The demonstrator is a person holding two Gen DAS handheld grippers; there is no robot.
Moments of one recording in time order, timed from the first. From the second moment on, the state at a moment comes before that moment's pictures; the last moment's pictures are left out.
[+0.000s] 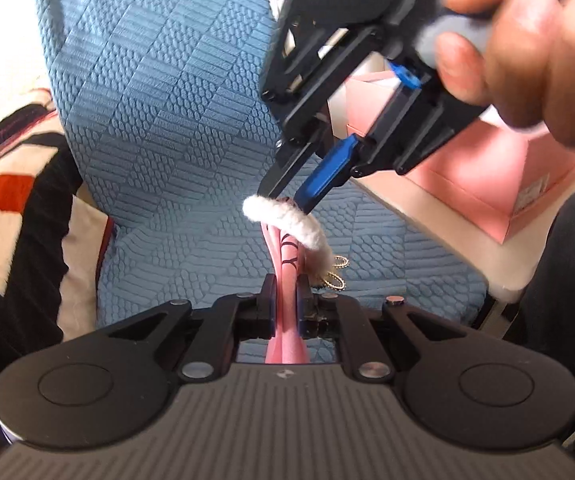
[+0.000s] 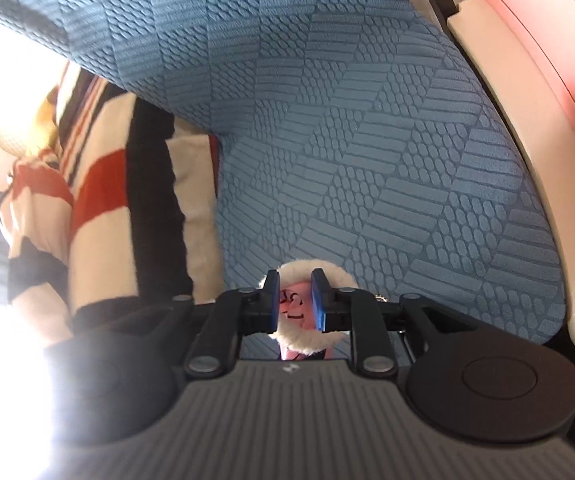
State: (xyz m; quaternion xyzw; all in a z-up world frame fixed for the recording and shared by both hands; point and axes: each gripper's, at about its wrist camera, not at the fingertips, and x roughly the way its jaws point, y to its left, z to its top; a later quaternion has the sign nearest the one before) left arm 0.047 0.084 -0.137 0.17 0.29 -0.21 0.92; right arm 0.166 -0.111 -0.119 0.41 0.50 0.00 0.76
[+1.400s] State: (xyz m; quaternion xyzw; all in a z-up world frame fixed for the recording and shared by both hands) left arm 0.028 0.067 -0.141 0.24 0.26 -0.16 0.92; right arm 0.158 -0.097 -0.110 0.33 0.55 0.04 0.76
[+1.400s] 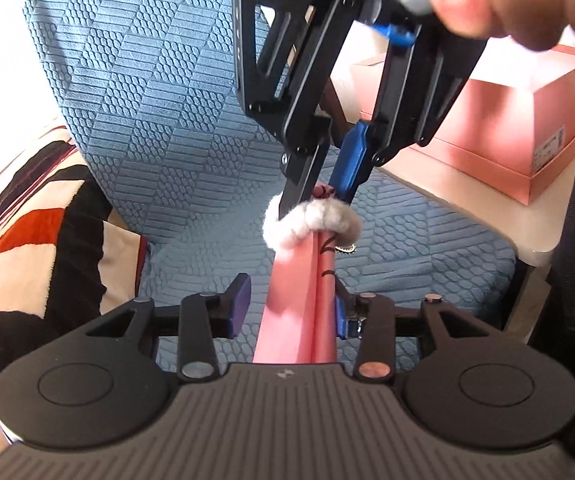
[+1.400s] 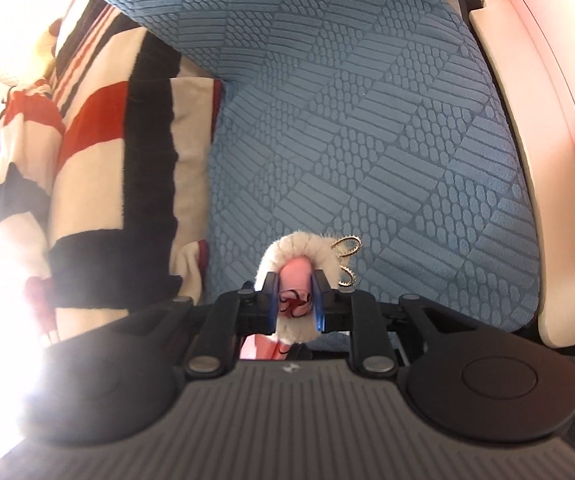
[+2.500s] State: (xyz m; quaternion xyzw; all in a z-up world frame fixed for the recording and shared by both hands) left arm -0.003 0.046 -0.147 0.32 0.19 -0.20 0.91; right arm 0.171 -0.113 -0.129 0.35 0.60 0.04 0.72
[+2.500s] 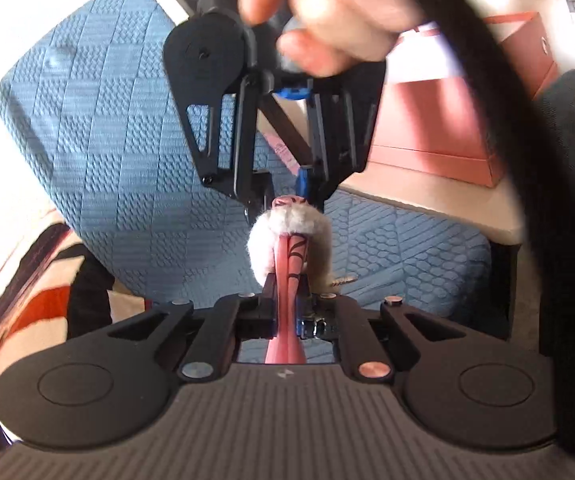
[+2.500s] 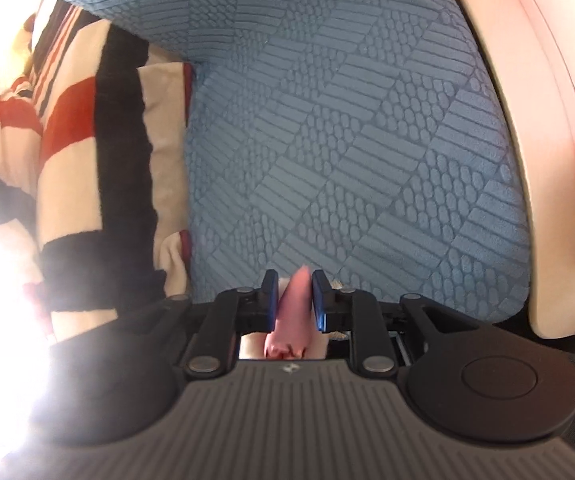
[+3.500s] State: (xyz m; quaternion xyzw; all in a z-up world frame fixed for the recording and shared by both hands) left arm 0.022 0.063 -0.148 0.24 0.26 -0.17 0.92; right arm 0.165 -0.132 -0.085 0.34 0.51 -0.01 0.79
